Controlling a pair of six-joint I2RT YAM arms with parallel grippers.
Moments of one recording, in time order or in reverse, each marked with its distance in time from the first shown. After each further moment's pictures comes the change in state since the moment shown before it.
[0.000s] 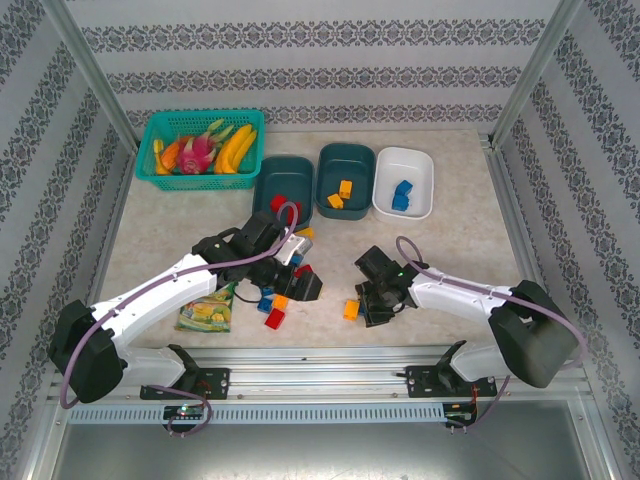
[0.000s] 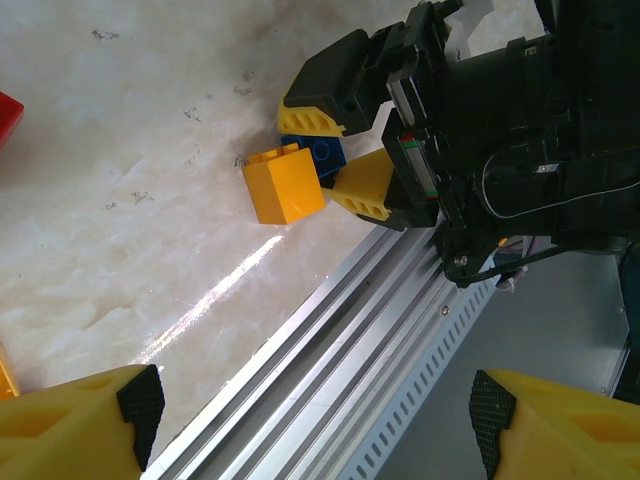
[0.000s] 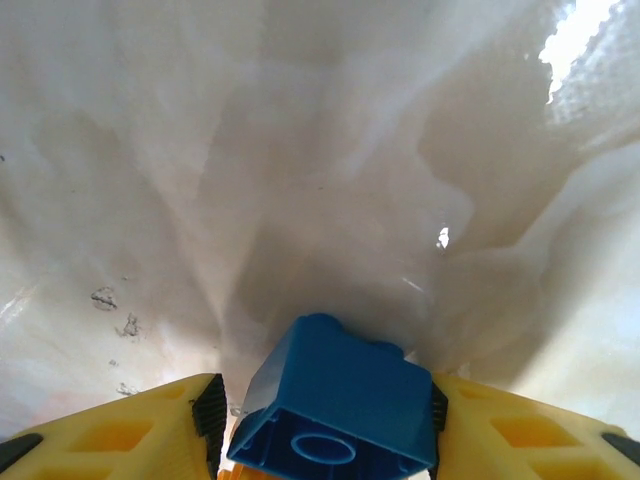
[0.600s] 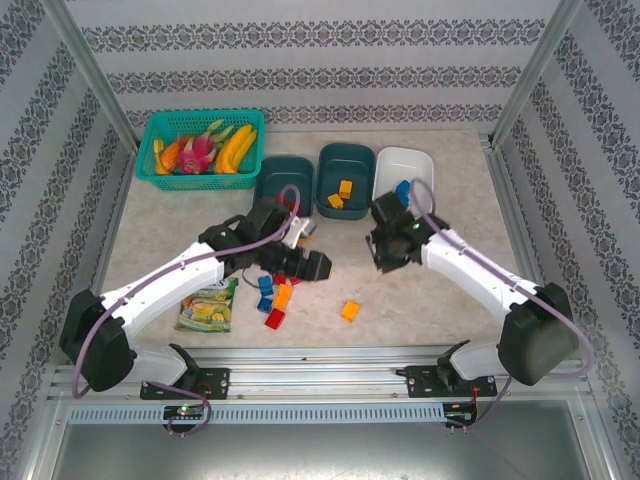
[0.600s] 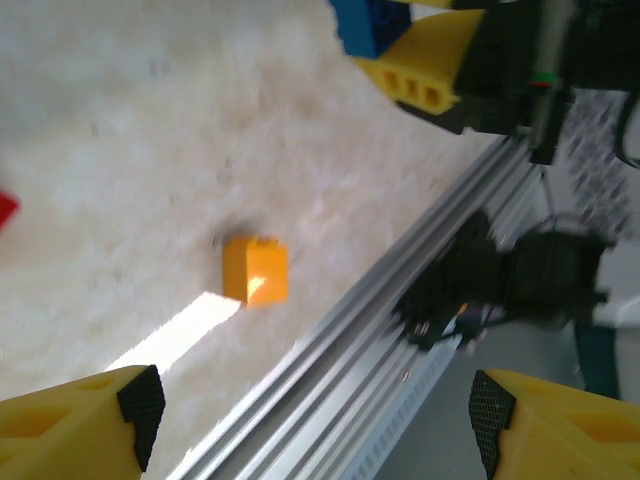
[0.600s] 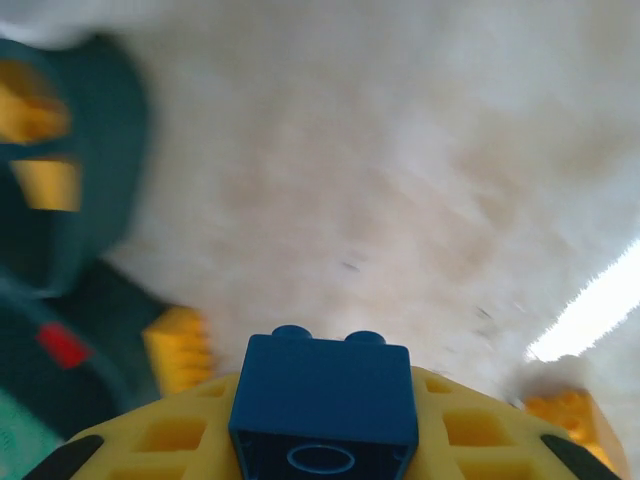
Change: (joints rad) left arm 0.043 0.107 0.145 0.085 -0.003 -0.128; right arm -0.220 0.011 0.473 -0.275 0.211 -0.402
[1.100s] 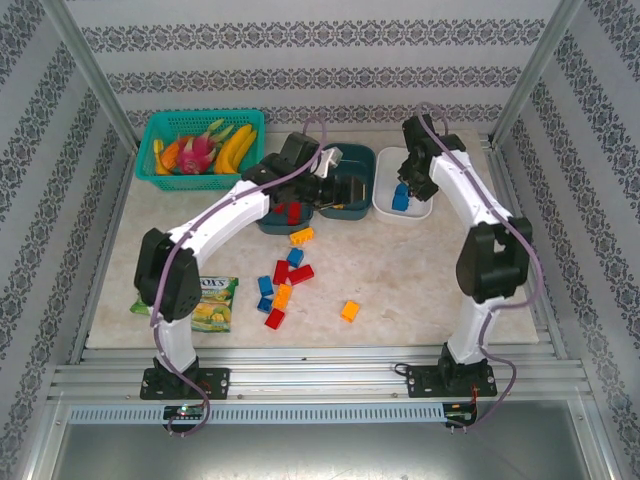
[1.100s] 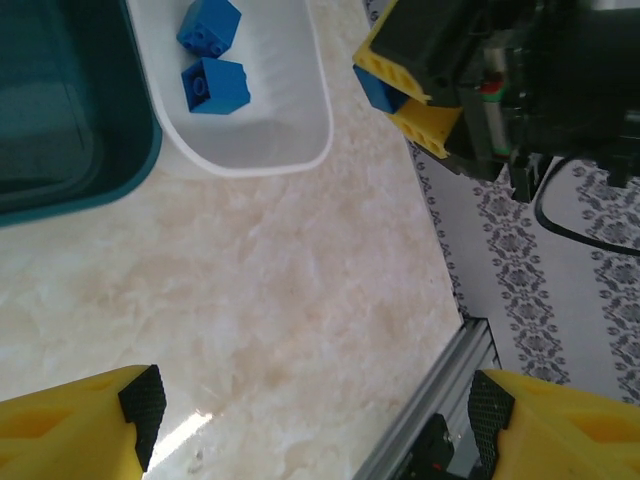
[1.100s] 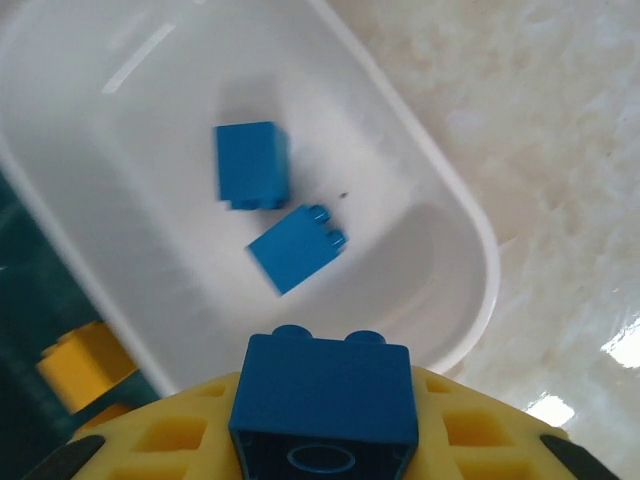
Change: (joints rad) left arm 0.090 0.519 0.586 0.071 -0.007 -0.084; right arm -0.337 0.552 0.653 -0.233 0.116 -0.658
